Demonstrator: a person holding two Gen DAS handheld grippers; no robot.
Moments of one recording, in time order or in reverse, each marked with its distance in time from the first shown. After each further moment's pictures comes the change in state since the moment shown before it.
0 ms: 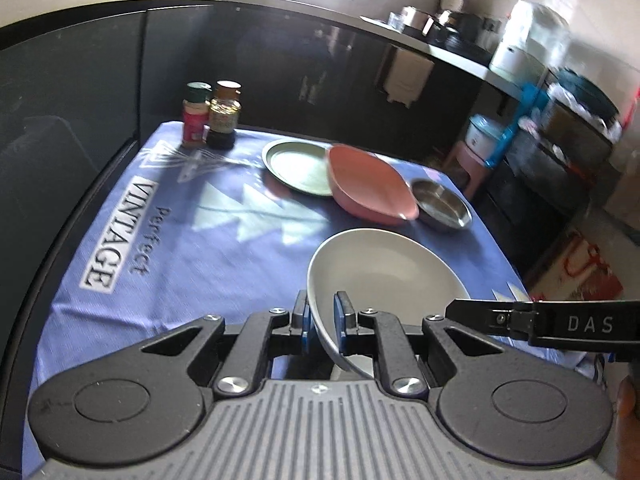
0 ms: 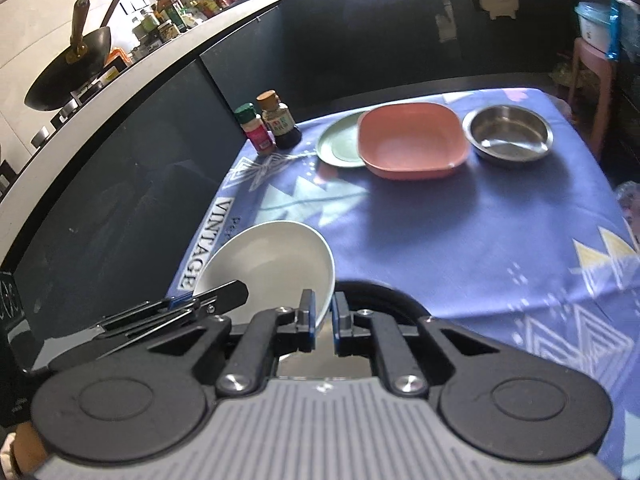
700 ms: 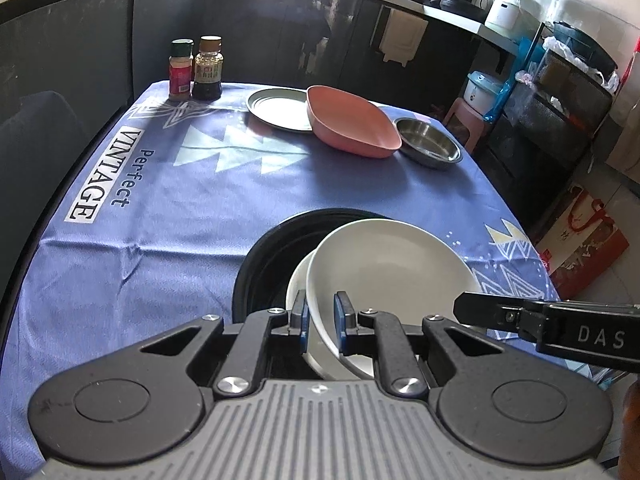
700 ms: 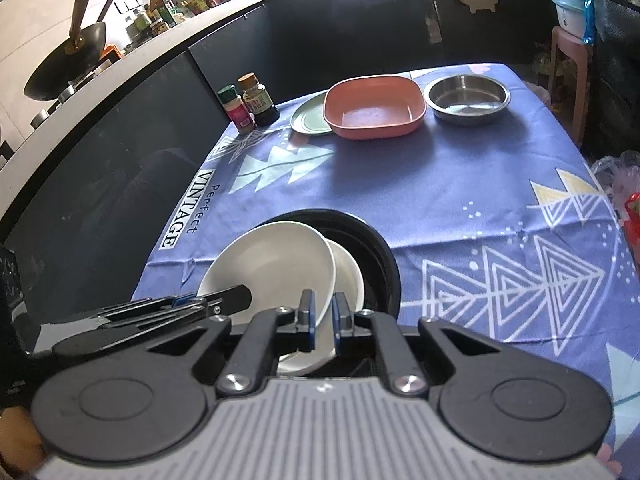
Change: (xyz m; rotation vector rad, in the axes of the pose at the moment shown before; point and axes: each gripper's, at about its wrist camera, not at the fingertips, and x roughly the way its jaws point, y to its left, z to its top) left arm 0.001 -0.029 -0.046 0.031 0.092 0.035; right arm -0.017 -0.028 -0.053 0.022 -0.013 -0.010
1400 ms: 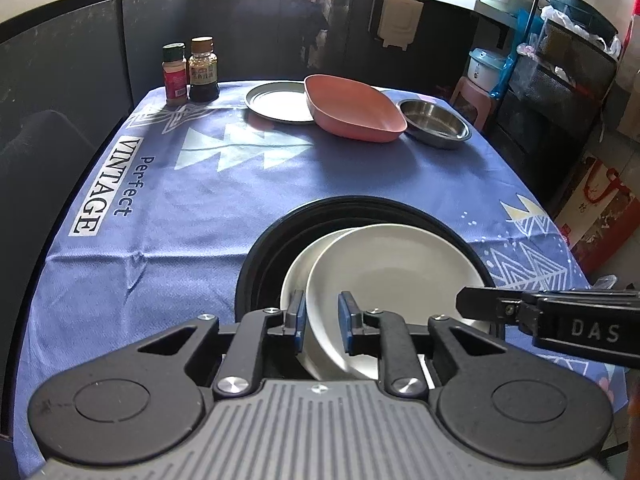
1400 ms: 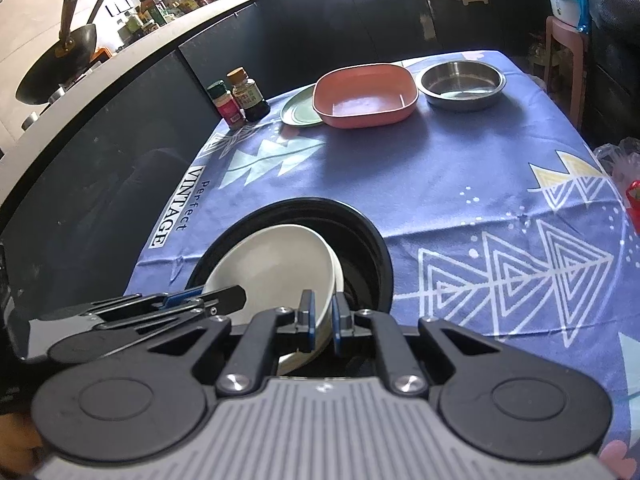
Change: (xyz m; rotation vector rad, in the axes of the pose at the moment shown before) left arm 0.010 -0.009 -0.003 0.082 0.018 0.056; right arm 0.011 -0.007 -0.008 0.023 -0.001 -0.007
